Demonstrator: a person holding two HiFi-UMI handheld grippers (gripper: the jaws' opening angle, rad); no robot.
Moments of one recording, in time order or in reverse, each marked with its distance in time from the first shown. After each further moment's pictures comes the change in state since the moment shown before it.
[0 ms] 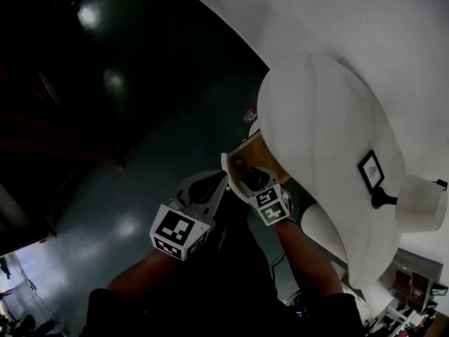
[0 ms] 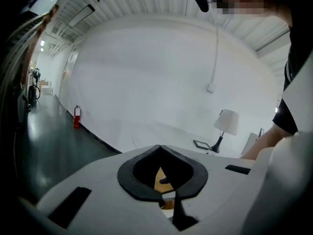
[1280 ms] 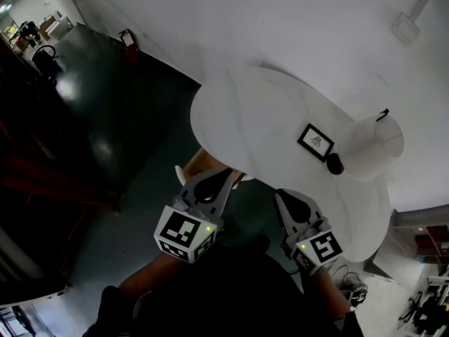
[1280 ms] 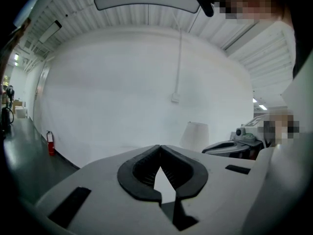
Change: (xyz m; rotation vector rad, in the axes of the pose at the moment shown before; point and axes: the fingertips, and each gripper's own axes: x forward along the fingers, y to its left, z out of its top) left arm 0.023 -0.247 0.103 0.215 -0.130 -0.176; right arm -0.424 -0.016 0.000 0.283 -0.696 -0.317
